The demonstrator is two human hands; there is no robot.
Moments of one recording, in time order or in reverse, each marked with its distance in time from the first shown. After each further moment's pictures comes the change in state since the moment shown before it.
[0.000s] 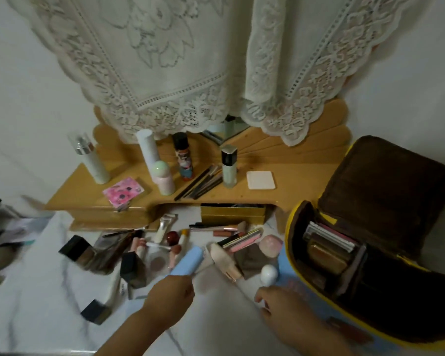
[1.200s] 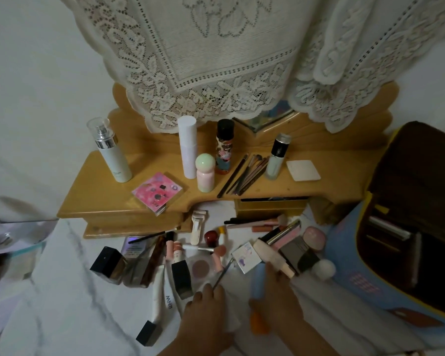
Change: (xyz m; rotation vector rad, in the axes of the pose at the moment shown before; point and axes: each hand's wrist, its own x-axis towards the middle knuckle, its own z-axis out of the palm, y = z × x) left_hand 0.011 -0.085 0.012 0.043 -0.245 0.180; right_hand 0.094 -0.113 0.080 0.229 0.076 0.535
